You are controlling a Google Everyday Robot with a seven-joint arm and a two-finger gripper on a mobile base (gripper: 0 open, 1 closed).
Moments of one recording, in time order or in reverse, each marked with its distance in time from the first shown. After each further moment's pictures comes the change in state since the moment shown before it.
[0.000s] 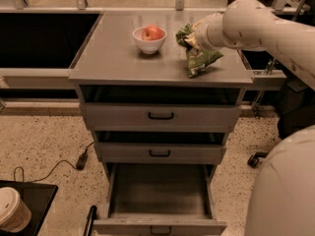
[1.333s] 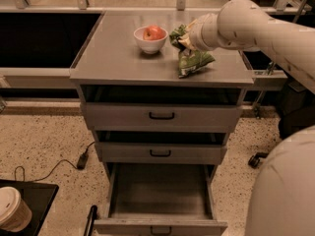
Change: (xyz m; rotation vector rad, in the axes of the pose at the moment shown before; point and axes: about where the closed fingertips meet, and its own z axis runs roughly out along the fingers) arm -0.013 0.010 0.005 -0.017 -0.024 -0.016
